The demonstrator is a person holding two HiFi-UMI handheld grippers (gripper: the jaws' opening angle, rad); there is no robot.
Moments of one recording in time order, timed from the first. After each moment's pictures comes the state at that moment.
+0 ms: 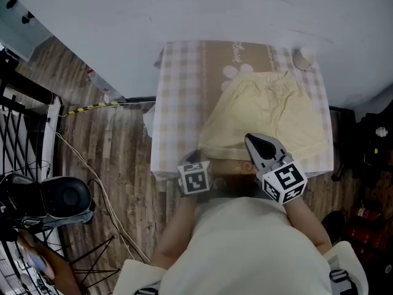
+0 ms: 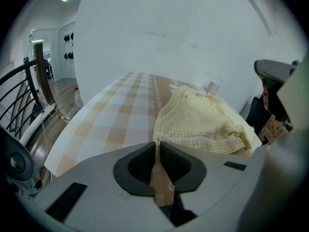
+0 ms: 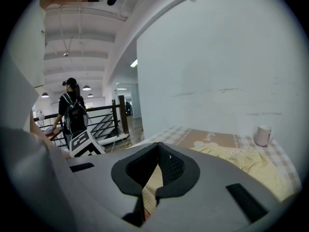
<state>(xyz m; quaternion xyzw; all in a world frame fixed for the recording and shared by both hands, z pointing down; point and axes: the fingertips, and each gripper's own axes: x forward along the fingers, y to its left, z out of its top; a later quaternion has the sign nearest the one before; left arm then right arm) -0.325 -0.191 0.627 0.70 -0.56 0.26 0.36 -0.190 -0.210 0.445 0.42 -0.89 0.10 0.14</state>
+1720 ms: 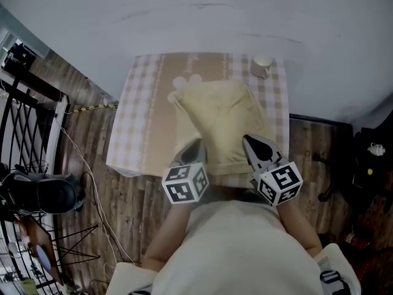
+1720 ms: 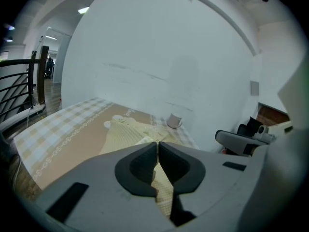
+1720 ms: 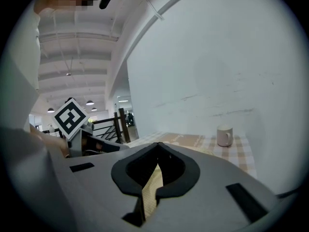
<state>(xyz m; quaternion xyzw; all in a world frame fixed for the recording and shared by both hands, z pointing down) -0.051 -0.223 0.477 0.75 -0.58 0.09 0.31 0.077 -0.227 0.428 0.40 -0.90 0.13 0.07</state>
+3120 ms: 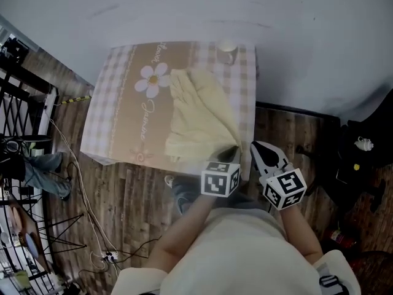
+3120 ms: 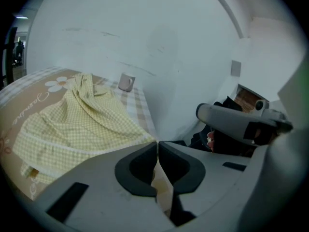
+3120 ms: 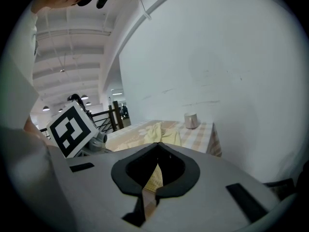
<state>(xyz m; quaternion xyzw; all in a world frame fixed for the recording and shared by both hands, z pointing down) 0.218 -0.174 0.547 0.80 -0.44 0.16 0.37 0.252 -0.181 0.464 0.42 -0.88 0.15 0.12</state>
